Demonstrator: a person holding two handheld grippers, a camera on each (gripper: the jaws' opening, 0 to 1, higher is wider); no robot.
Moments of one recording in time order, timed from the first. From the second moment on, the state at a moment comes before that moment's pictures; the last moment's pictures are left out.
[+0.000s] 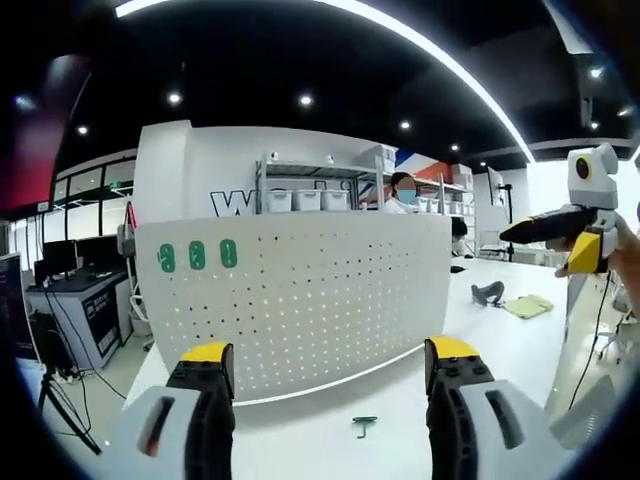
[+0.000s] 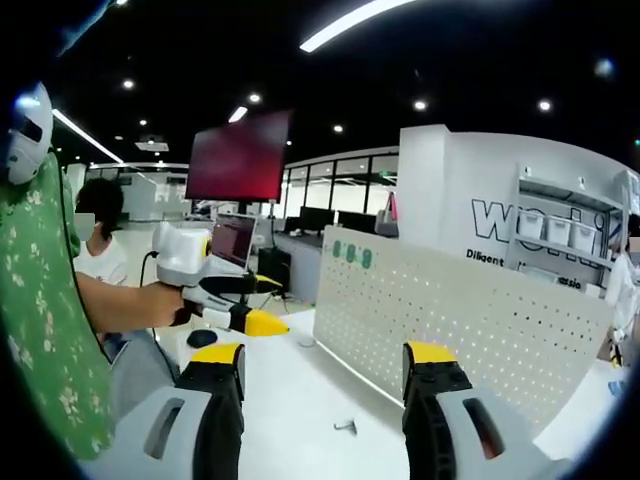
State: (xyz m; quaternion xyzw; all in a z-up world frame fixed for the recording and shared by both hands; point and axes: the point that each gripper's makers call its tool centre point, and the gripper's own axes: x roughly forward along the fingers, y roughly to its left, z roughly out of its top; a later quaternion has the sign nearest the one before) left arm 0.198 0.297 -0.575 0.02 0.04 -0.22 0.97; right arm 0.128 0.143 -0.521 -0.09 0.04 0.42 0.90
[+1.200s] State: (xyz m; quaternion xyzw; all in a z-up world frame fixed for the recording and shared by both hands) left arm 0.171 0.280 -0.680 0.01 0.16 -0.25 0.95; right arm 0.153 0.121 -0.627 -0.07 0.16 0.38 0.91
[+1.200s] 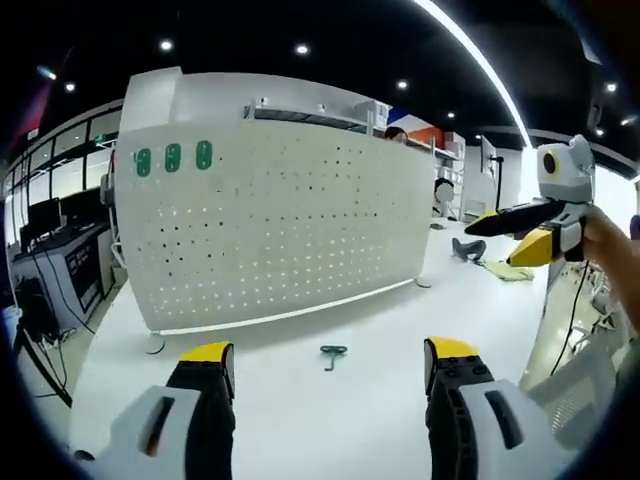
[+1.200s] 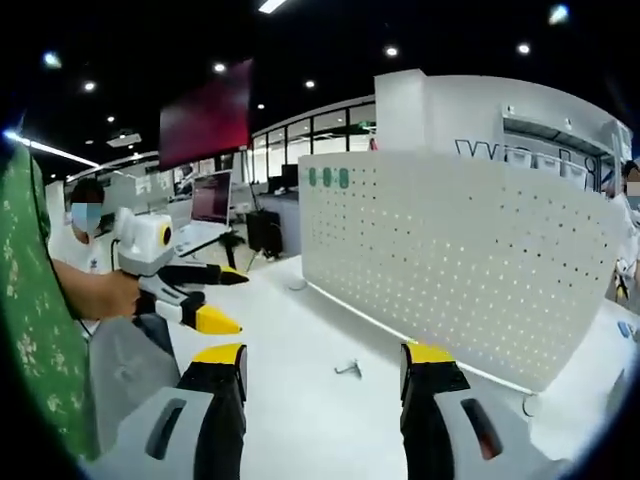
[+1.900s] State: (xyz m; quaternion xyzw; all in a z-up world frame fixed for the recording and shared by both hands) left arm 0.165 0.271 -0.711 0.00 0.20 -0.27 0.94; right arm 0.171 0.119 -0.689 -0.08 0.23 0.37 0.89
